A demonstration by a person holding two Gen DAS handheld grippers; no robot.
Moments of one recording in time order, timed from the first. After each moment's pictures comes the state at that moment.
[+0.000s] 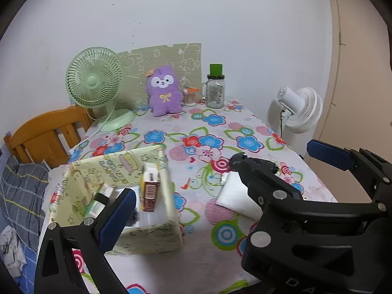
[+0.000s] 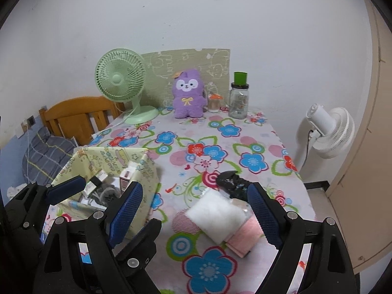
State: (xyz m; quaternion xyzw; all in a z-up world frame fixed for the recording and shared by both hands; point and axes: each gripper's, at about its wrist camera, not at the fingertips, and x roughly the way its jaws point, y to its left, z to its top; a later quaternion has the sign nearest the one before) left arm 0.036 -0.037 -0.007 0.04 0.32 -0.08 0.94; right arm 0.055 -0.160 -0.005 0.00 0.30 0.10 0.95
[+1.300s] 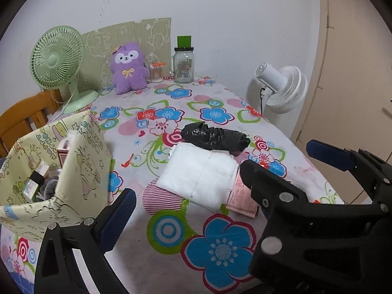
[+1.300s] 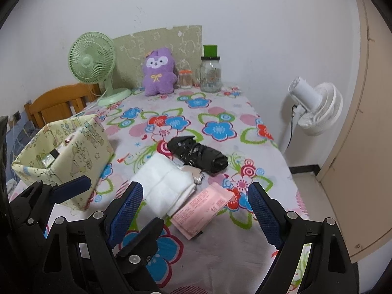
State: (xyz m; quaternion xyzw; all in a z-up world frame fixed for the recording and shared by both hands) left arm 0.052 -0.109 -0.074 0.03 0.36 -0.13 0.93; right arm 0.067 -0.233 -0.079 0.01 0.33 0.06 0.94
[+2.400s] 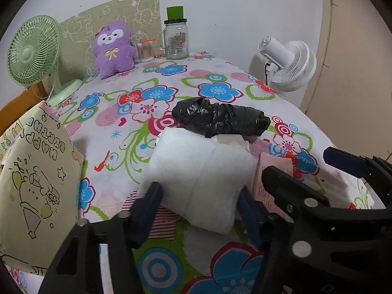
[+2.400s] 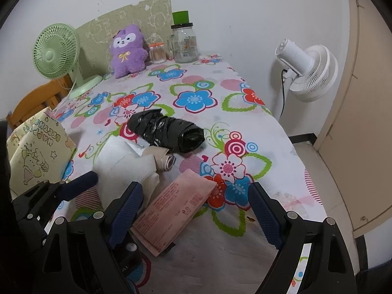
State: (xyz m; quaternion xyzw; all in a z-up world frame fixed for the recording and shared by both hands) left arm 0.114 -0.128 -0.123 0.07 0.41 -0.13 0.90; right arm 0.116 -0.257 -0.131 0.06 0.40 0.02 0.91
